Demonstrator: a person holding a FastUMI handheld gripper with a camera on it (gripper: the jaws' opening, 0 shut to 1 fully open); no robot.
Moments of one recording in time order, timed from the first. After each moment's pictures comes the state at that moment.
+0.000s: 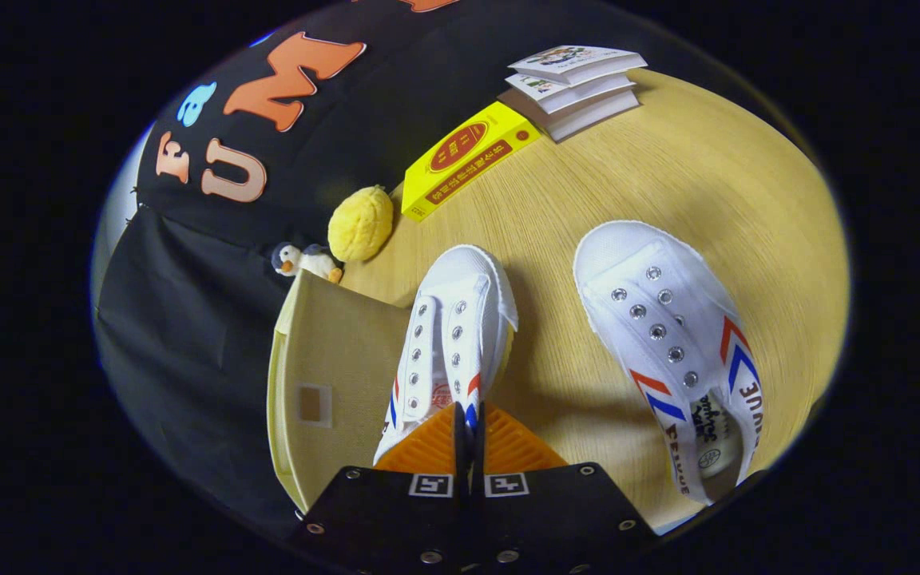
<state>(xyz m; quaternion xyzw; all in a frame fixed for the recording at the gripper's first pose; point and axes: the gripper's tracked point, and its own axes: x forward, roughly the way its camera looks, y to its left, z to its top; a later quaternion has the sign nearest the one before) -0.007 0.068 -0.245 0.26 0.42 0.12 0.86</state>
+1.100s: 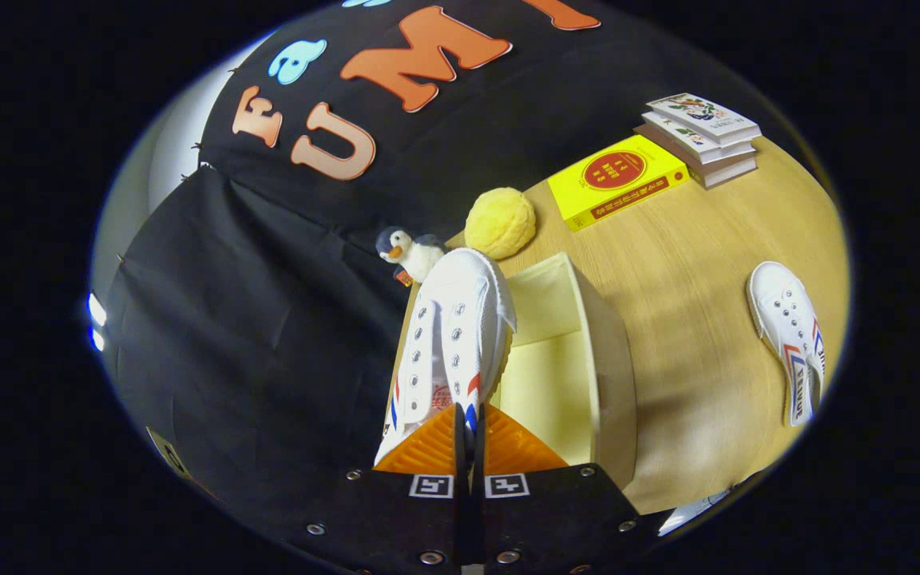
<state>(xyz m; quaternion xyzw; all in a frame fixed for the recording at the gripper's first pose) -0.039 0.253 -0.171 0.23 0.39 0.20 0.87</state>
